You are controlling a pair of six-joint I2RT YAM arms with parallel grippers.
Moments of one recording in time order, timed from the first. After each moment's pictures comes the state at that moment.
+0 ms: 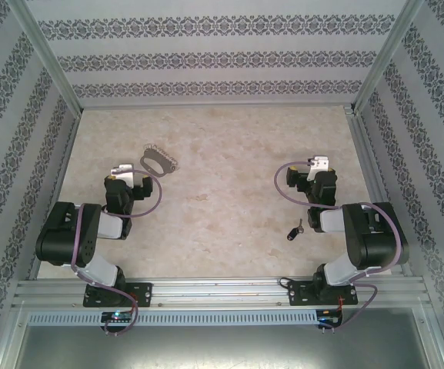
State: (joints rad) left arm -0.01 1.58 0.30 0.94 -0.12 -0.01; right arm 0.02 1.54 0.36 0.84 0.06 0.04
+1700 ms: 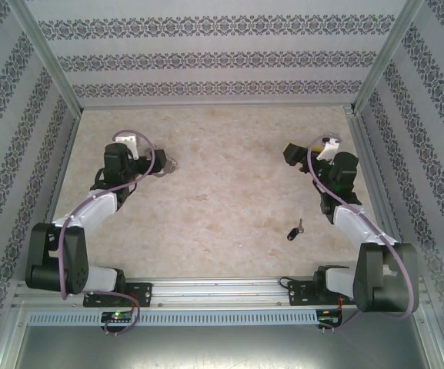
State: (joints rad) left arm -0.07 1.39 0.73 0.16 0.19 -0.30; right arm -0.02 1.24 0.56 0.51 -0.50 0.51
